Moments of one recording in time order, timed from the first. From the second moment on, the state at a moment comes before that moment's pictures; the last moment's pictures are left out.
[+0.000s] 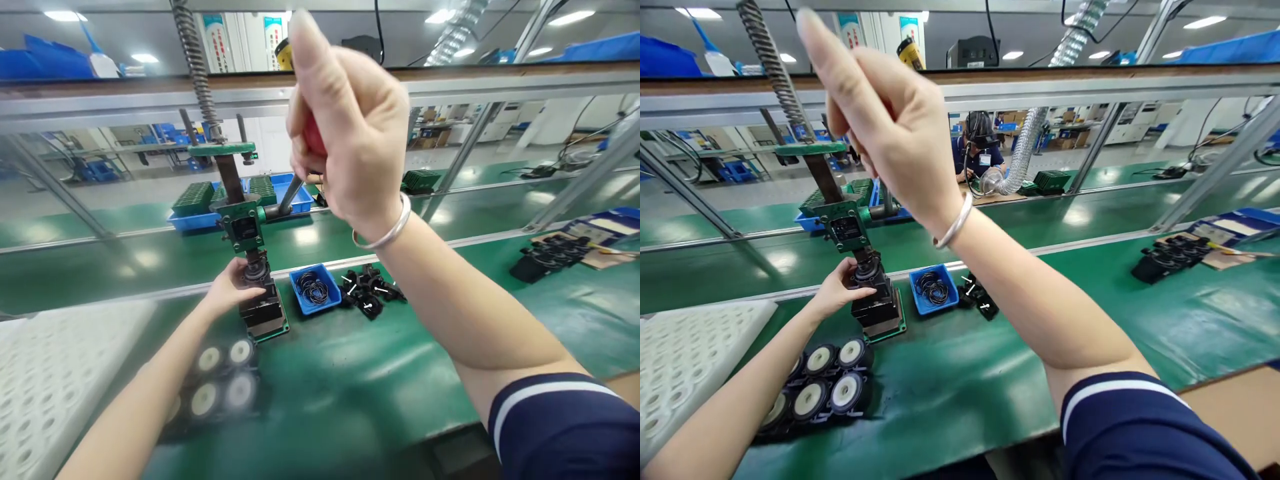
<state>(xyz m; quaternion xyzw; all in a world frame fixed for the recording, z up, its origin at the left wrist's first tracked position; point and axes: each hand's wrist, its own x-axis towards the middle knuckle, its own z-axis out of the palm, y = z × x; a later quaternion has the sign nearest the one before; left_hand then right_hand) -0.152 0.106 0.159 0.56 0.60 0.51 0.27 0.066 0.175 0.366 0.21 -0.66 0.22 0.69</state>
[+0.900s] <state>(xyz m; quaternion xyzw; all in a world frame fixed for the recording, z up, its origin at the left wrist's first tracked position) -0.157 0.105 0.168 0.58 0.60 0.48 0.26 0.073 0.163 0.342 0.16 -0.64 0.21 0.72</state>
